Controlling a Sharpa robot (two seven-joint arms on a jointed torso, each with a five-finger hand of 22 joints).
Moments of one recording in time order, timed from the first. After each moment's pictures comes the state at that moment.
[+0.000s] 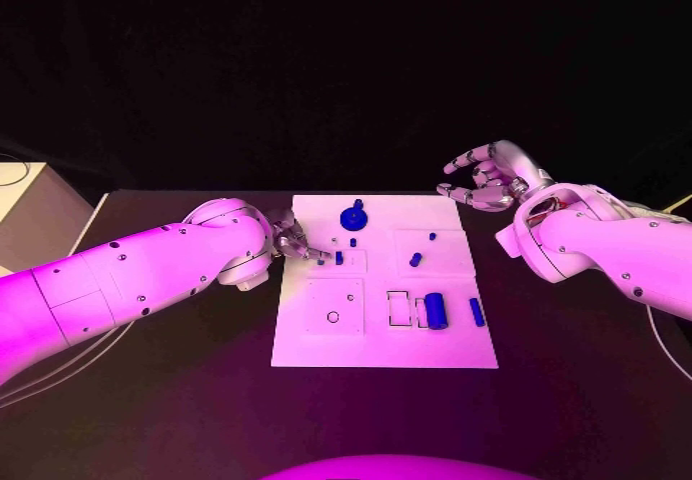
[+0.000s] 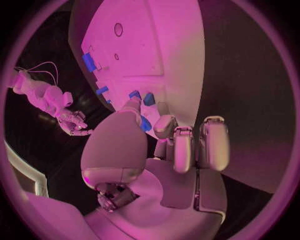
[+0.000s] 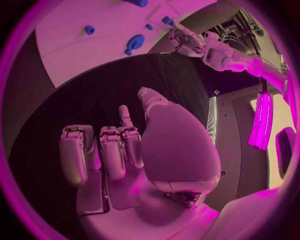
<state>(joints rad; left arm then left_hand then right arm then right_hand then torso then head) 1.20 -0.68 0.05 1.37 -1.14 -0.03 -0.60 1.16 -0.15 -0.03 0.30 0.25 0.95 0.04 0.60 0.93 1.33 -0.03 1.22 1.00 1.47 -0.09 1.57 1.31 0.07 1.42 0.02 1.45 1.31 1.33 -0.86 -0.12 1.46 -1.00 -0.64 -0.02 1.38 -0.22 0.23 0.29 0.33 0.91 0.17 0.19 0.27 1.47 0.09 1.51 1.31 1.47 0.01 1.57 1.31 0.01 1.47 0.11 1.49 1.31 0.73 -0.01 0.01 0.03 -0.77</state>
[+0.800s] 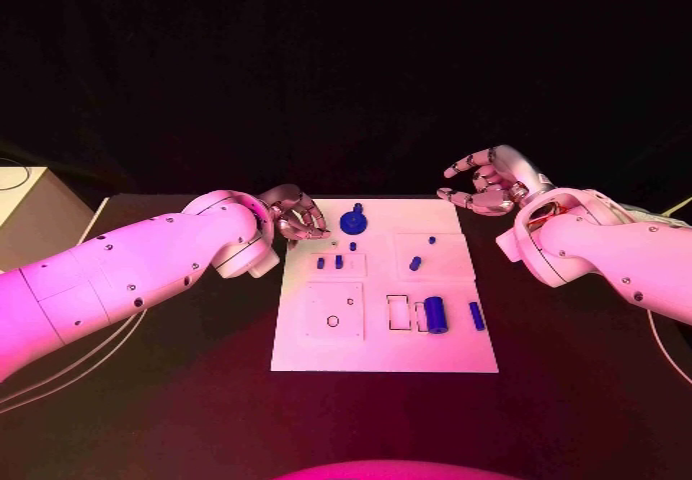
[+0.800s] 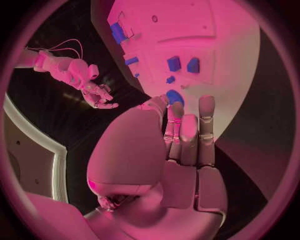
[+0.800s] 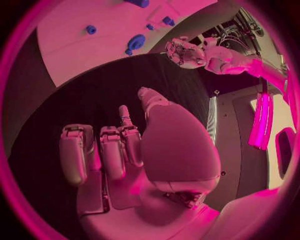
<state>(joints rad) 1.20 -0.68 0.10 1.36 -1.02 -0.18 -0.31 1.55 -0.16 0.35 0.30 0.26 0.73 0.15 0.51 0.73 0.86 0.08 0.96 0.59 1.25 0.02 1.29 1.12 0.17 0.99 0.11 1.04 0.75 1.33 -0.86 -0.12 1.46 -1.00 -0.64 -0.01 1.38 -0.22 0.23 0.29 0.34 0.90 0.17 0.19 0.27 1.45 0.08 1.45 1.31 1.47 0.01 1.56 1.31 0.01 1.47 0.11 1.47 1.31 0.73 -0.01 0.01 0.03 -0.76</state>
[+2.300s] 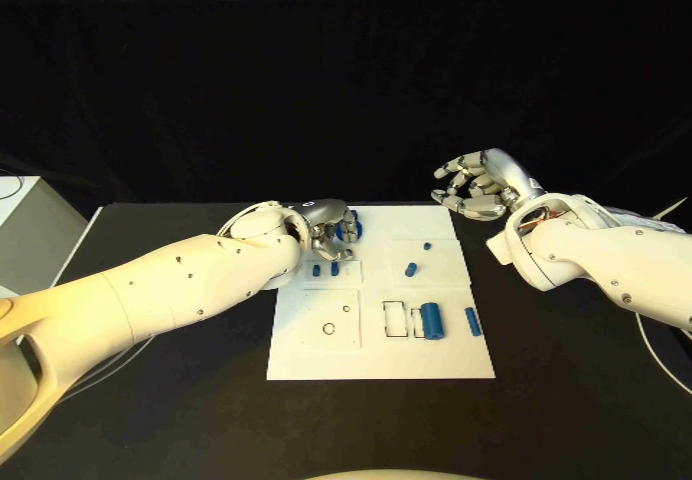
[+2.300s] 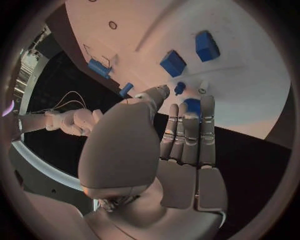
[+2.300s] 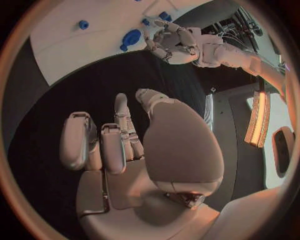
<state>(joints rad) 1.19 -0.48 0.04 1.16 -1.47 -0.14 -0.10 1.48 -0.29 0.43 0.17 0.24 0.84 0.16 0.37 0.42 0.80 0.12 0.66 0.24 1.09 0.06 1.32 0.86 0.17 0.91 0.16 1.04 0.76 1.33 -0.85 -0.12 1.45 -0.97 -0.67 0.04 1.37 -0.27 0.41 0.28 0.34 0.90 0.15 0.23 0.29 1.09 0.06 0.51 0.64 1.47 -0.01 1.43 1.31 0.07 1.45 0.08 1.22 1.30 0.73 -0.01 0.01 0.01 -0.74</state>
